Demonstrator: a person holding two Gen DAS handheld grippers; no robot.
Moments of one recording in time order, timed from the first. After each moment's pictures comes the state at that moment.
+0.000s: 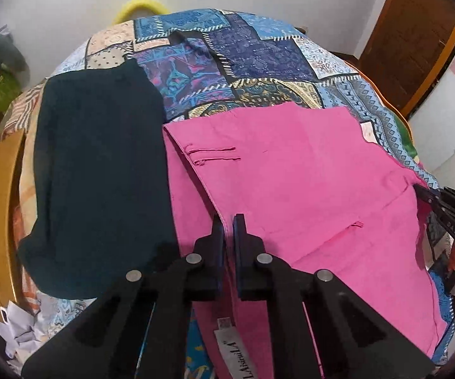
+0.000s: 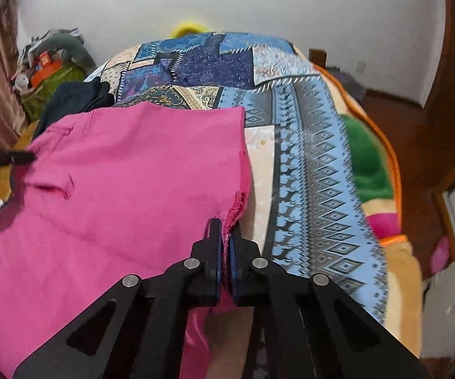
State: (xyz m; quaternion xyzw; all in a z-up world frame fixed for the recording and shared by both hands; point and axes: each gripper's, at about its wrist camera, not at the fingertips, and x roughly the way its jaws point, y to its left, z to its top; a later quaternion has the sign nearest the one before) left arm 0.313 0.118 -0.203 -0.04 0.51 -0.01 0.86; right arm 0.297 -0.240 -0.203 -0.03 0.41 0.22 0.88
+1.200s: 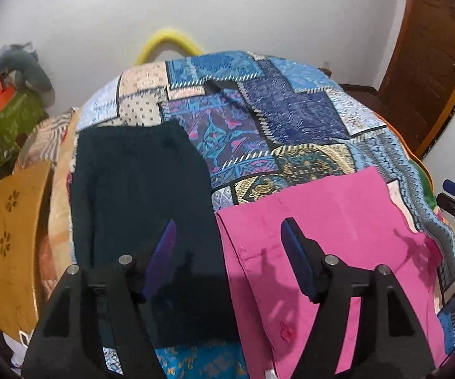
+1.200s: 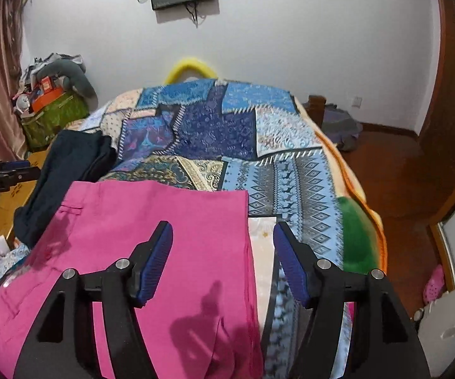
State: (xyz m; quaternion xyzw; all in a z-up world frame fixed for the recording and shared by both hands) left arm 0.360 0.162 -0.167 -0.04 0.45 0.04 0.89; right arm 0.347 -0.211 -0.145 -0.02 0.36 0.21 0.91
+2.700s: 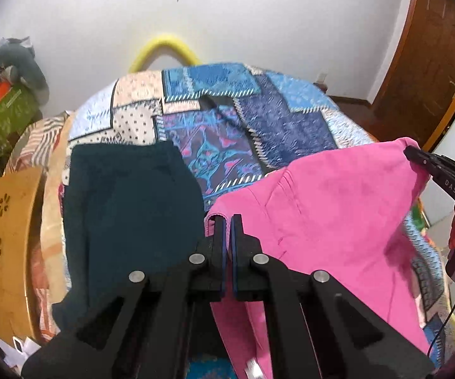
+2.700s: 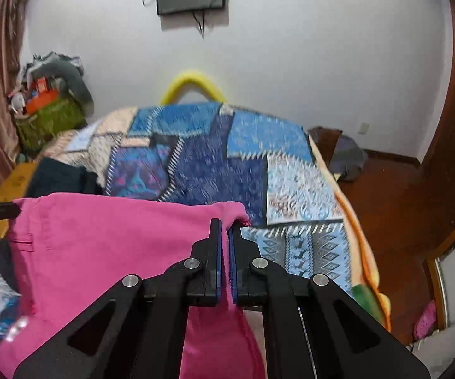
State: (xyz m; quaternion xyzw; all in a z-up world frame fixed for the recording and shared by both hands) left arm 0.367 0.165 -0.137 -0.06 0.43 0.02 0.90; right arm 0.411 -0.164 -0.099 -0.05 0.31 0.22 0.92
